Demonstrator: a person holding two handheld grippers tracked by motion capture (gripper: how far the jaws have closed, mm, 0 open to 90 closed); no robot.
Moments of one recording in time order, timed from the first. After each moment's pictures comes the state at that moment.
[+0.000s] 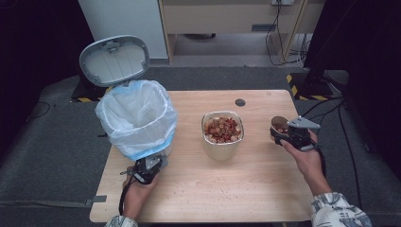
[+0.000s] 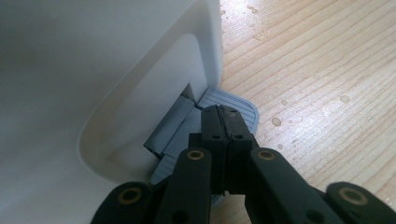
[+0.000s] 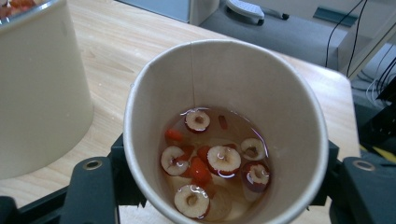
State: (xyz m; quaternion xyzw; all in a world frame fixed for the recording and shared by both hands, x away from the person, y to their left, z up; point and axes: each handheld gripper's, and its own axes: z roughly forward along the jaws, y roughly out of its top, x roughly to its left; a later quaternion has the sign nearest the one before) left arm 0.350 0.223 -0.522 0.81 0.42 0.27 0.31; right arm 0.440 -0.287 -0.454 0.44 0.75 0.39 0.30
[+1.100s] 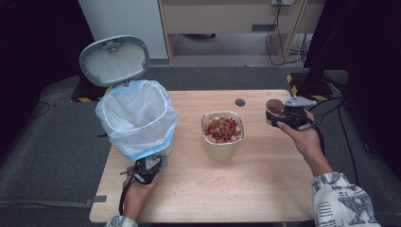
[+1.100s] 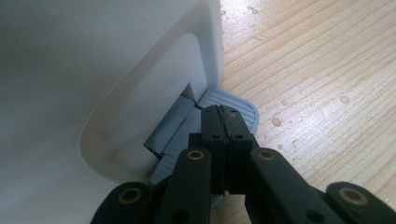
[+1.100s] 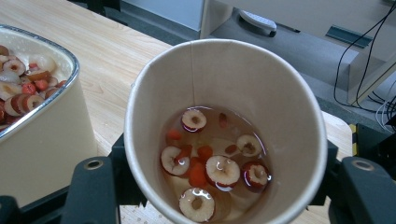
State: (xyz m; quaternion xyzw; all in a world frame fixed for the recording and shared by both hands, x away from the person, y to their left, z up) left arm 0.349 0.223 -0.523 0.81 0.42 0.27 0.31; right arm 0.480 -0.272 -0.407 0.41 0.77 0.40 0.29
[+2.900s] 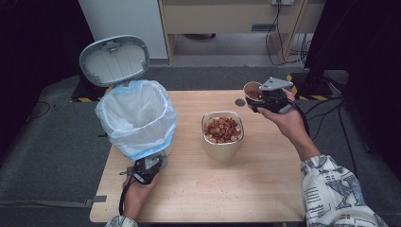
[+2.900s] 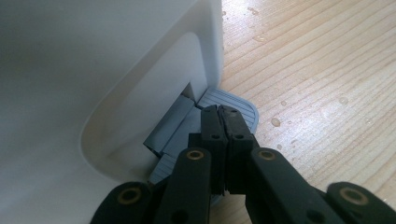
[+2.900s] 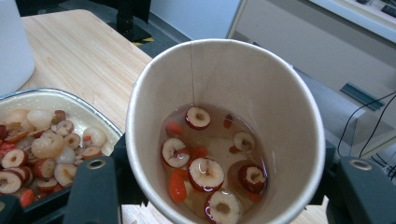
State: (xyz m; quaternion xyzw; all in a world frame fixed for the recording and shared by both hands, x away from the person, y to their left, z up) left arm 0.349 0.224 -0.523 0.80 0.42 0.27 0.32; right arm 0.503 -0.203 -0.353 0.31 0.80 0.40 0.32
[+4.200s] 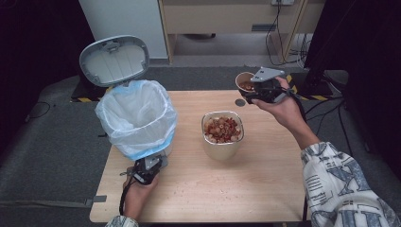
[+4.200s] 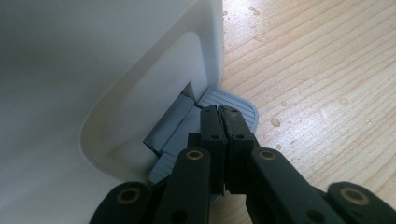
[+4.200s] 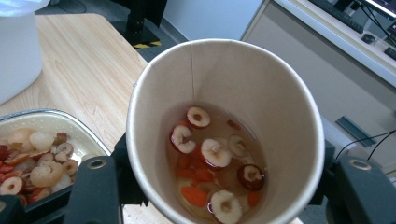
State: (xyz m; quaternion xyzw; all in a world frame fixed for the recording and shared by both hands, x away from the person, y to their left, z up) left arm 0.348 0.223 -0.523 0.80 0.43 0.27 0.31; right arm 0.518 -0.181 -0.323 0.24 0.82 0.39 0.34
